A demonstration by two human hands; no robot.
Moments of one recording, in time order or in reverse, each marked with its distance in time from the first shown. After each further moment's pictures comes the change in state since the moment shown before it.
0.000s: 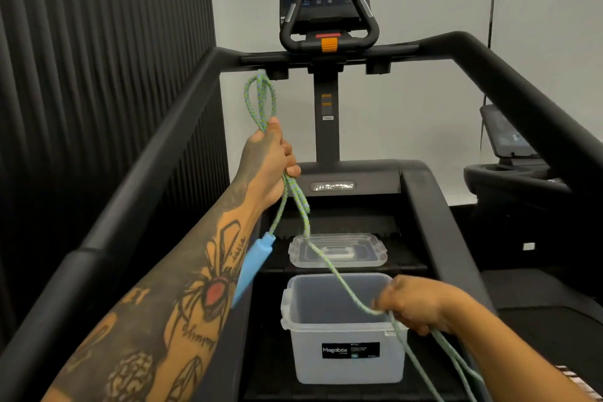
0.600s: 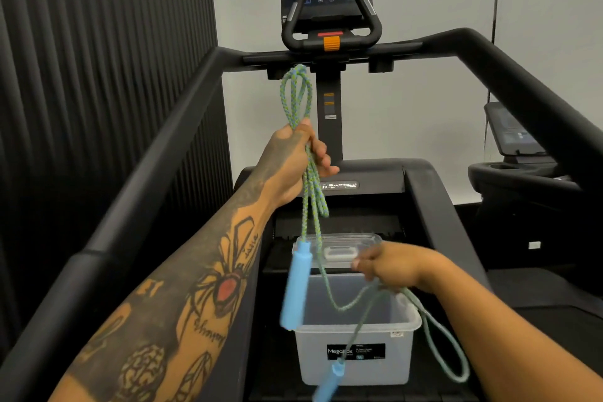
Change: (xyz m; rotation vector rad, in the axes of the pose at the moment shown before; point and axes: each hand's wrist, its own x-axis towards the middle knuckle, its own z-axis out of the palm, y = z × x) left_hand -0.012 0.003 0.015 0.069 -0.256 -0.054; right_hand 0.023 -0.050 -0.016 -0.159 0.054 -0.166
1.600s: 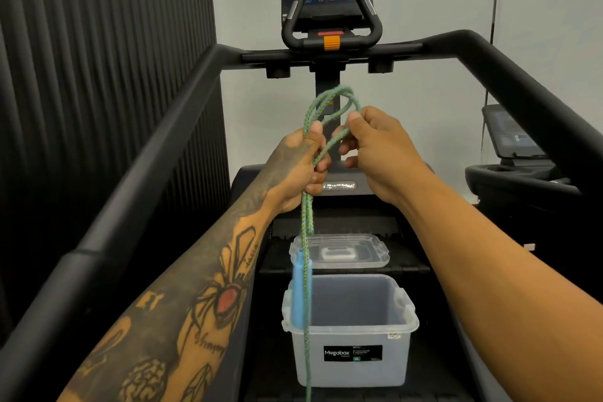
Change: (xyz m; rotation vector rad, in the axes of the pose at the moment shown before) left_hand -0.008 -0.007 -0.003 0.137 -0.132 0.004; right_hand -0.020 -0.124 -0.069 0.712 0.682 -0.538
